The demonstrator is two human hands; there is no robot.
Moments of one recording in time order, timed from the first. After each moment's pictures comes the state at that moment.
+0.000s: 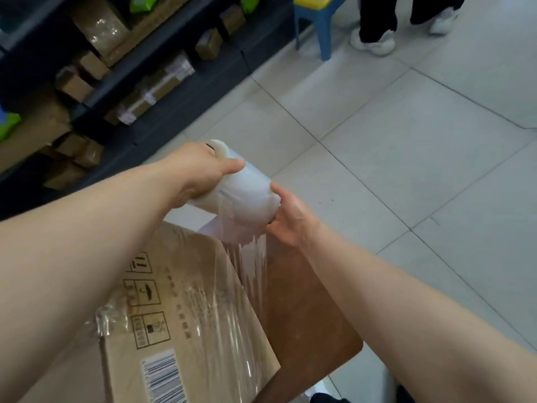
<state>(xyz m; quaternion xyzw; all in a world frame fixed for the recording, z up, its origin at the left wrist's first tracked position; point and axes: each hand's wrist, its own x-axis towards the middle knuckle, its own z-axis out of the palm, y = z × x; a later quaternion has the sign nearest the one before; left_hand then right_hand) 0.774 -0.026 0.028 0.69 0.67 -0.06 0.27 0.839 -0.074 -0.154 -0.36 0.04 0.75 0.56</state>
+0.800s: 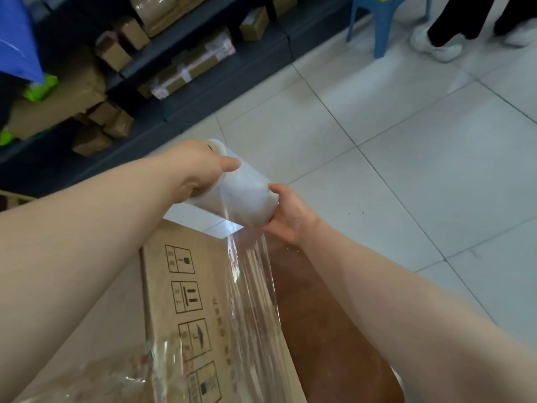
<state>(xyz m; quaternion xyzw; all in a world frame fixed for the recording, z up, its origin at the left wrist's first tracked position) 0.713 0.060 0.030 0.60 0.74 -0.03 0.29 0.786 0.021 -0.144 -0.35 0.04 0.80 0.49</state>
